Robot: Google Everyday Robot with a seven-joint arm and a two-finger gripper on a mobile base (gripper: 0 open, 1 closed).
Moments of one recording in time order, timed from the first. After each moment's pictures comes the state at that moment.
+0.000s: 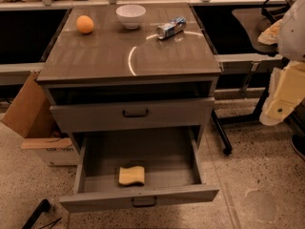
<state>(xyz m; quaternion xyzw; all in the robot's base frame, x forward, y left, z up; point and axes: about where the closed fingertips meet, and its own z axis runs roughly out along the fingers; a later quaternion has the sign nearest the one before) 0.438 -0.216 0.979 -0.60 0.78 -0.04 0.16</state>
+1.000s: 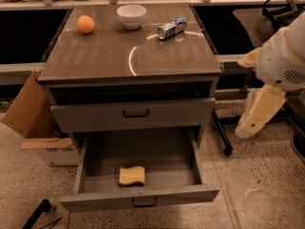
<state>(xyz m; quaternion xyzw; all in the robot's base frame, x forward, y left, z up) 0.452 -0.196 0.922 -0.60 0.78 0.04 0.20</state>
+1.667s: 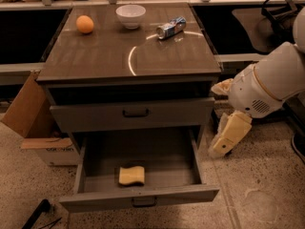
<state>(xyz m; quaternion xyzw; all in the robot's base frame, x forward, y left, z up) 0.444 -0.147 0.858 -0.59 0.76 0.15 0.22</state>
